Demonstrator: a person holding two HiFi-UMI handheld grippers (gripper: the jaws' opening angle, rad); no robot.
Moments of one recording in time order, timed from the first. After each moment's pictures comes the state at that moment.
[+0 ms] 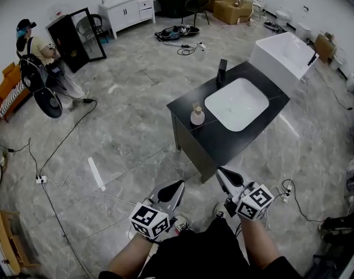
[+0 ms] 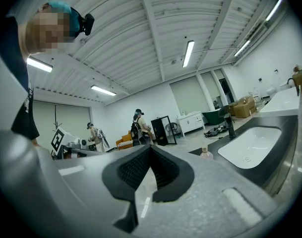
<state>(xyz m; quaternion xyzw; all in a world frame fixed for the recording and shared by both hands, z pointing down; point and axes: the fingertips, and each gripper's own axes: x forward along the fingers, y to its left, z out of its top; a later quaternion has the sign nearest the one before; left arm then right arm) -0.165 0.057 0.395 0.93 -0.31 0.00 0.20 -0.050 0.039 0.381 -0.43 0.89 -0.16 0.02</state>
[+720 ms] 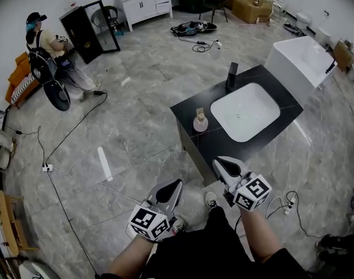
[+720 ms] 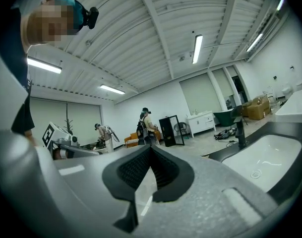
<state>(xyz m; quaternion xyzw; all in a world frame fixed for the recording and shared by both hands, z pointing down) -0.134 0.013 0.393 0.90 -0.39 -0.01 0.18 -0.024 -0.046 0.384 -0.36 0.92 -0.14 0.01</state>
